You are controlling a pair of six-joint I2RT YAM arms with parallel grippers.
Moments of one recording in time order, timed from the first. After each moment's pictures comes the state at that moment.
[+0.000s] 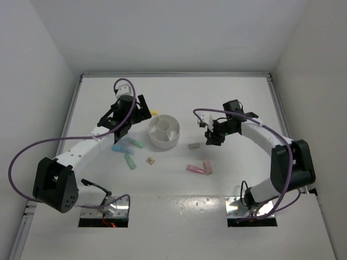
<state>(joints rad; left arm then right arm) -0.41 1.31 0.93 -0.20 -0.33 -0.59 0.25 1.49 0.91 -0.56 -0.67 -0.99</state>
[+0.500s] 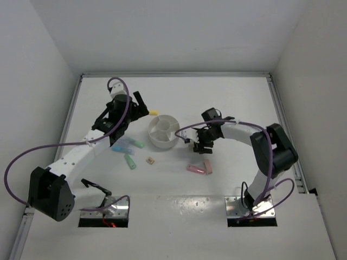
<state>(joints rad) -0.41 1.22 0.94 -0.20 -0.36 -0.60 0.45 1.70 0.91 -0.43 -0.48 -1.16</state>
